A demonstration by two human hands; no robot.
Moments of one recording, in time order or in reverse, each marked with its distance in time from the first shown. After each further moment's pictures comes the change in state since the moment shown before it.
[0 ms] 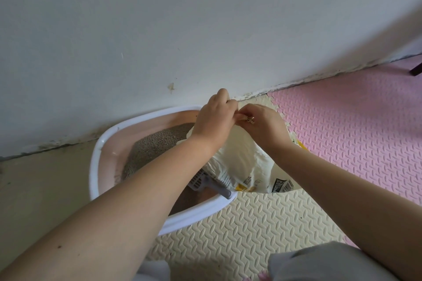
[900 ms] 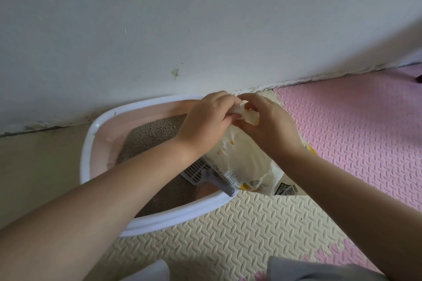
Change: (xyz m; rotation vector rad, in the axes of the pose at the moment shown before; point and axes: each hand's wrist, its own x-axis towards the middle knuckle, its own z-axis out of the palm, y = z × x) left_hand -0.035 -0.026 -0.019 -0.273 0.082 0.045; right_hand -0.014 -0.028 0.005 -0.063 0.010 -0.082
